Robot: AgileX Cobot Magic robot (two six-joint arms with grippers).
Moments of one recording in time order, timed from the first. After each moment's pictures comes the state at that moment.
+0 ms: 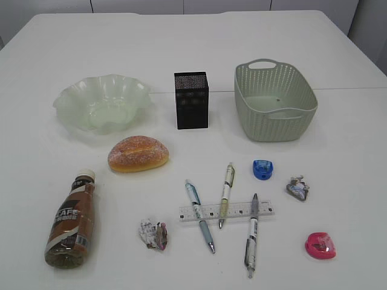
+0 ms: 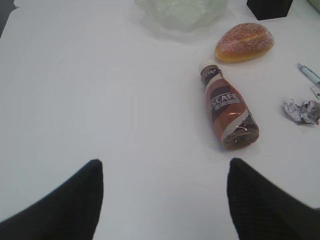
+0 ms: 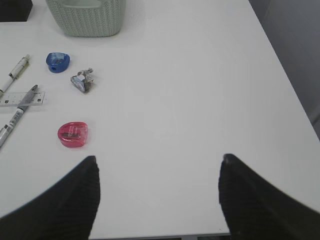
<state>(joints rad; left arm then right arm) -0.04 0.01 -0.51 -0.05 1.12 0.03 0.00 -0.02 -0.49 -0.10 1.16 0.00</state>
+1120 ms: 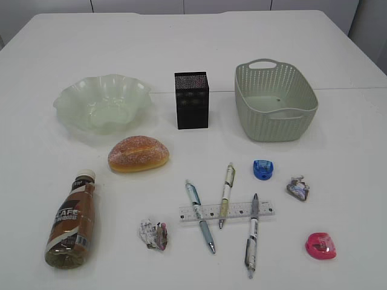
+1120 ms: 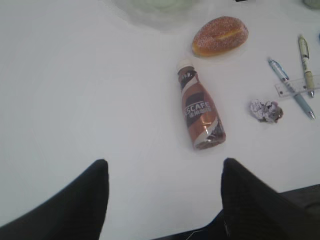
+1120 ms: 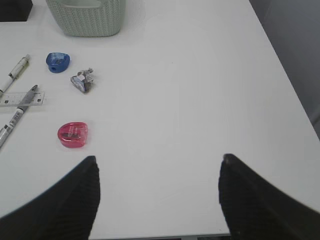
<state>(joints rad) -0.07 0.59 -0.97 -0.09 1.27 0.03 0.00 -0.02 -0.49 -0.10 1.16 0.00</state>
